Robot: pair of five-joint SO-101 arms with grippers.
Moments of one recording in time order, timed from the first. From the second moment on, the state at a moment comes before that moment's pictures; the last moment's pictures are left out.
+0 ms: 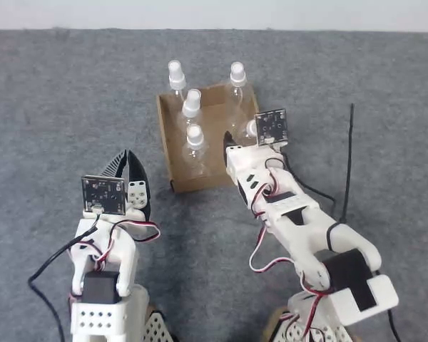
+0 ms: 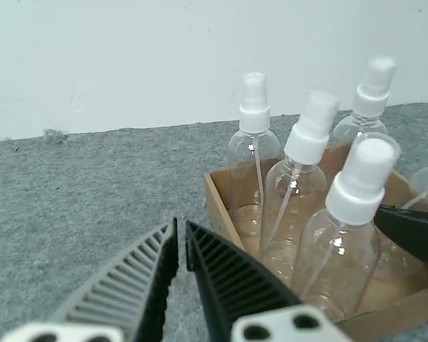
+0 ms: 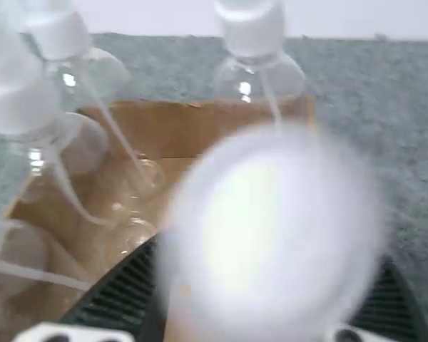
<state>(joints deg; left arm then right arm) -3.9 -99.2 92.5 36.0 1.2 -23.9 -2.0 57.2 -21.3 -10.1</state>
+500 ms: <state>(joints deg) -3.9 -99.2 92.5 36.0 1.2 -24.2 -2.0 57.2 -21.3 -8.8</state>
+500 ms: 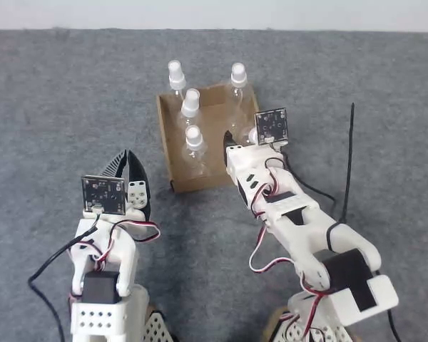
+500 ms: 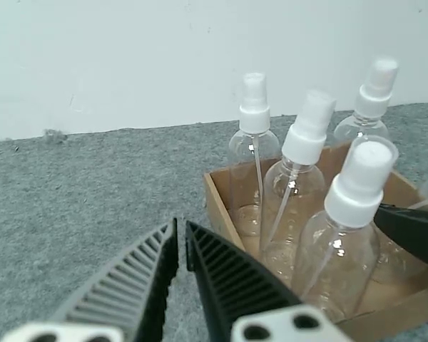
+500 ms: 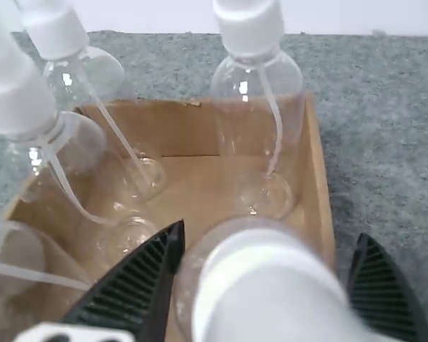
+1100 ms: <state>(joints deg) -3.9 -99.2 92.5 36.0 1.2 -23.6 -2.0 57.1 -21.0 -6.1</state>
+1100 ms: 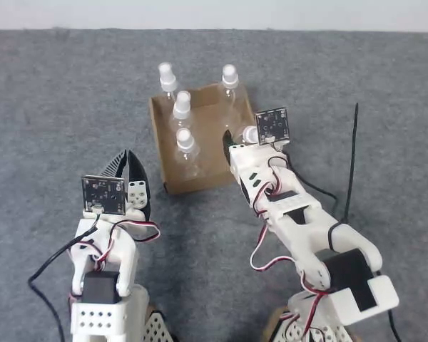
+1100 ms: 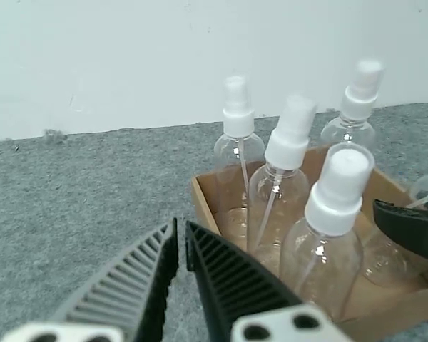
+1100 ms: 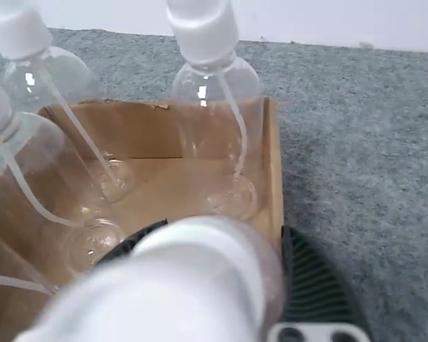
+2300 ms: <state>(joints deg) -3.9 -99.2 92.5 36.0 1.2 -23.7 -5.5 45.8 2.2 -2.0</state>
